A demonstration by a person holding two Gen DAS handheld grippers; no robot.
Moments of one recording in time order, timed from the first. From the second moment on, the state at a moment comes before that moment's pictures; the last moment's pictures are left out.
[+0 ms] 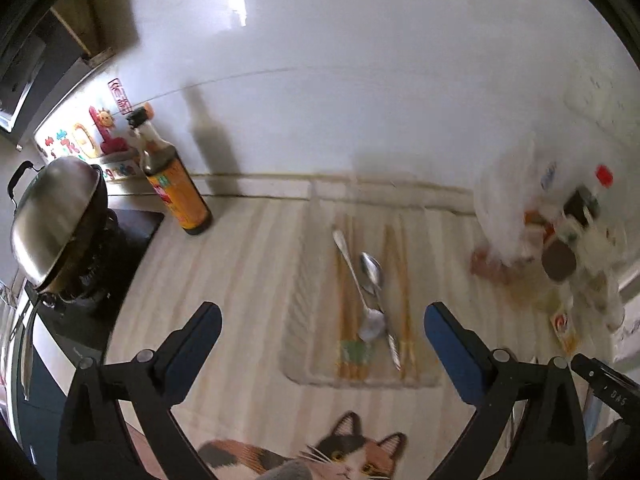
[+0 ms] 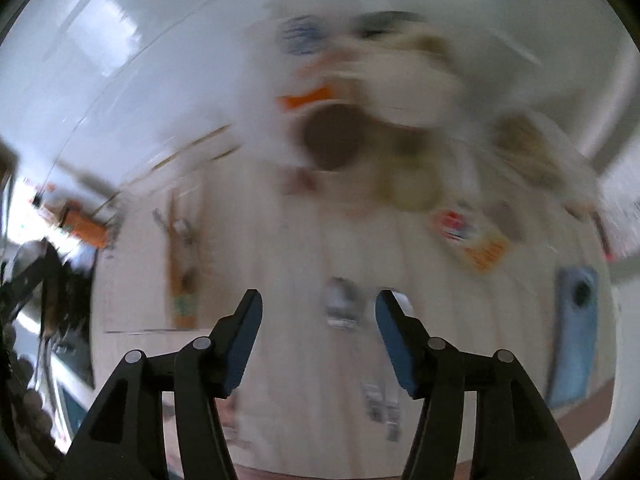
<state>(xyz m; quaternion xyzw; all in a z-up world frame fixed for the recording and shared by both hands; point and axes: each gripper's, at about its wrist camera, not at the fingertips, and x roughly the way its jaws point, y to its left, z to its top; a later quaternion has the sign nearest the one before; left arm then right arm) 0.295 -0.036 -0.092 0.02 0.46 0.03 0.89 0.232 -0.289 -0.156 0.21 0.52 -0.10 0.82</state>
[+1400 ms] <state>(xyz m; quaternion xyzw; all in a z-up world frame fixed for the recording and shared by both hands) 0.264 -0.237 -0.265 0.10 0.66 -0.10 0.73 0.173 -0.381 -0.269 0.20 0.64 -0.12 0.73</state>
